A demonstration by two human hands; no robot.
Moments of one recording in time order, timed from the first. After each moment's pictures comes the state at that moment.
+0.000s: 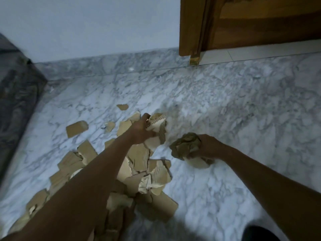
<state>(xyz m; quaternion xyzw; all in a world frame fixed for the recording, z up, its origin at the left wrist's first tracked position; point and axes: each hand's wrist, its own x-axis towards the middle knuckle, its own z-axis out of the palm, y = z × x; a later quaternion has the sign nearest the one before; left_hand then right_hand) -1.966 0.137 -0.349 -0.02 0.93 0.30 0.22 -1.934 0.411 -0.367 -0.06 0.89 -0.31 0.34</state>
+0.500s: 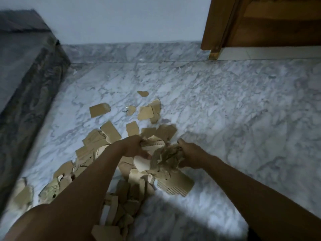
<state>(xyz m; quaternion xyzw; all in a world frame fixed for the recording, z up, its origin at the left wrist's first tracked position) -1.850 0.039 -0.339 -0.02 0.89 0.22 0.39 -1.856 0.299 -0.393 -0.20 0.90 -0.21 0.32</state>
